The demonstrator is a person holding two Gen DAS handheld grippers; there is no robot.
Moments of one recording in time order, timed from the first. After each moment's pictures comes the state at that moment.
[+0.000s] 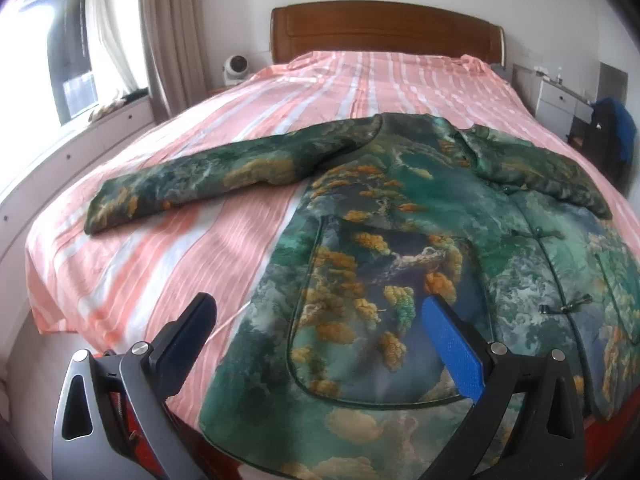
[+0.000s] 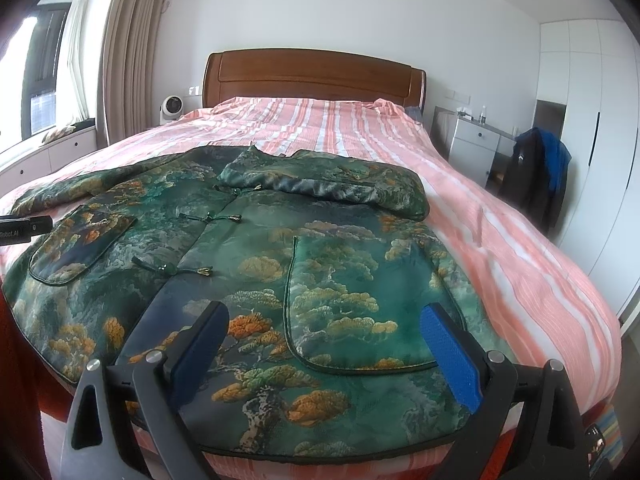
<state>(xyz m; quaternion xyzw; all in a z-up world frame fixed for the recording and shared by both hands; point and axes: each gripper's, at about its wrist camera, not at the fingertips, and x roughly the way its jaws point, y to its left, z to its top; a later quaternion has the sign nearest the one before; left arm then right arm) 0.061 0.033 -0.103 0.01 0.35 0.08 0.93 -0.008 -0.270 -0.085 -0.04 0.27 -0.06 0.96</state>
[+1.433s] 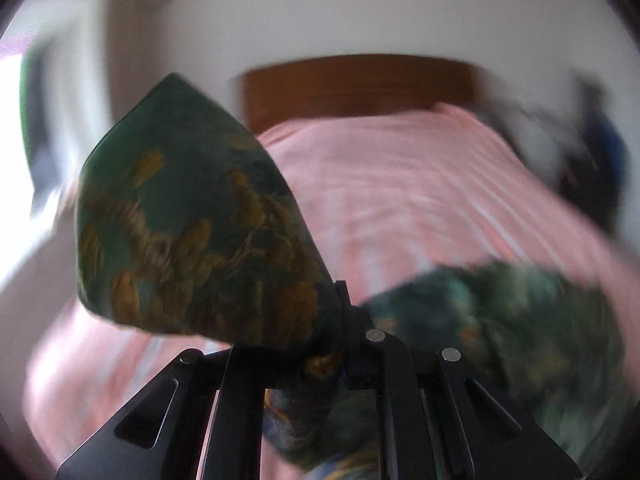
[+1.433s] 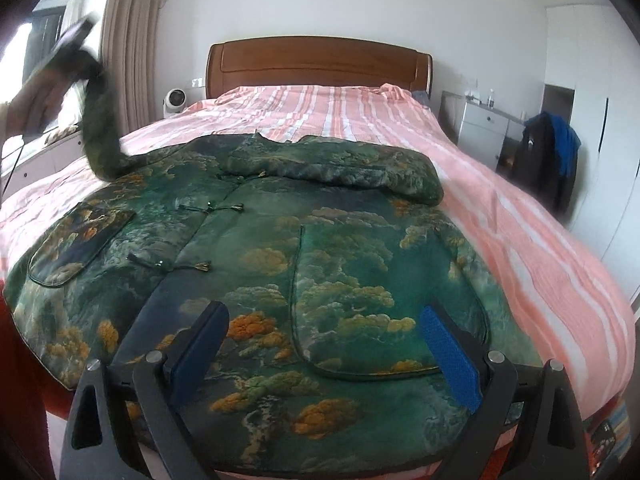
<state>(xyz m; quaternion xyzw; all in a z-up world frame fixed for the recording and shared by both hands) 0.306 -0.020 0.049 0.12 0.25 0.00 0.96 0.009 -0.275 -0.096 -0.01 0.30 -0.05 0.95</state>
